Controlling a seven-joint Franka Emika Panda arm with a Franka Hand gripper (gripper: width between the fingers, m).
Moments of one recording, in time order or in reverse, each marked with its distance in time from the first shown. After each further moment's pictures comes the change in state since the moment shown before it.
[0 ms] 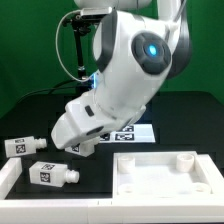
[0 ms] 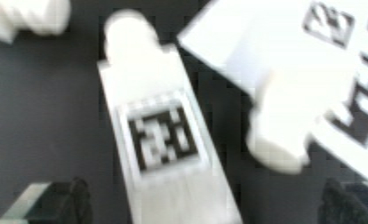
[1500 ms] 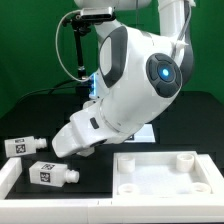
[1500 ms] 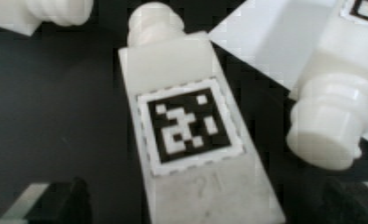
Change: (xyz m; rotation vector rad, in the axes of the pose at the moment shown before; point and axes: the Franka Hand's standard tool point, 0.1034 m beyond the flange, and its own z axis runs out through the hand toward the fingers) arm 0.010 0.007 0.010 -0.068 -0.060 0.016
